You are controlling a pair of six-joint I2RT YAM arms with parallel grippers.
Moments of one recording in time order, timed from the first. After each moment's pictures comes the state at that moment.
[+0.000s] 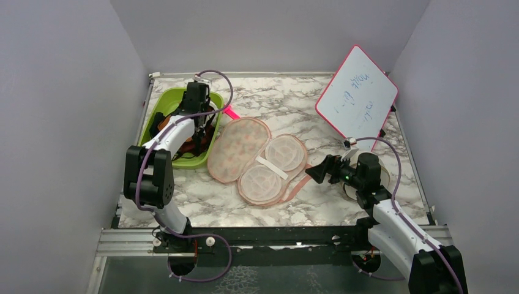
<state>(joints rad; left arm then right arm) -0.16 1.67 1.20 -0.24 -0.39 0.16 0.19 0.80 0.21 0.18 -0.52 0.43</state>
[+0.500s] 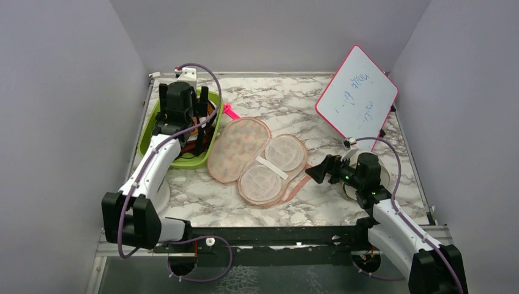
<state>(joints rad) -0.17 1.35 1.11 -0.17 -0.36 0.10 0.19 0.81 0.21 0.19 -0.52 0.43</state>
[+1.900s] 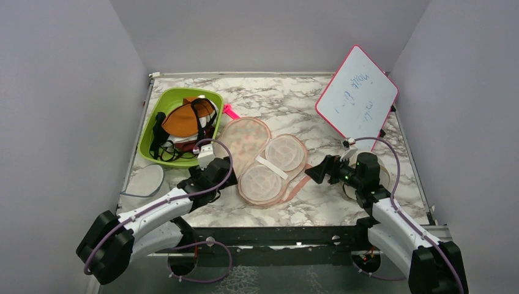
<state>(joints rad) -0.72 0.98 0.40 -0.28 -0.50 -0.82 0.19 0.83 0.21 0.20 -0.53 0.43</state>
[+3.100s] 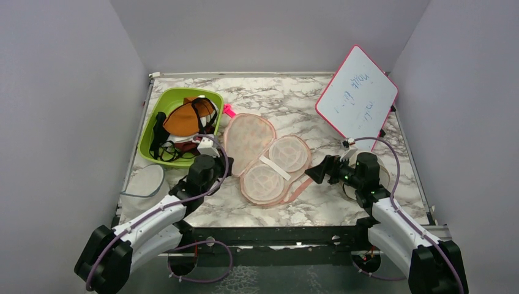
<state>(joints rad) -0.59 0.90 0.27 0.24 -0.23 -0.58 0.19 0.84 0.21 0.20 -0.53 0.43</state>
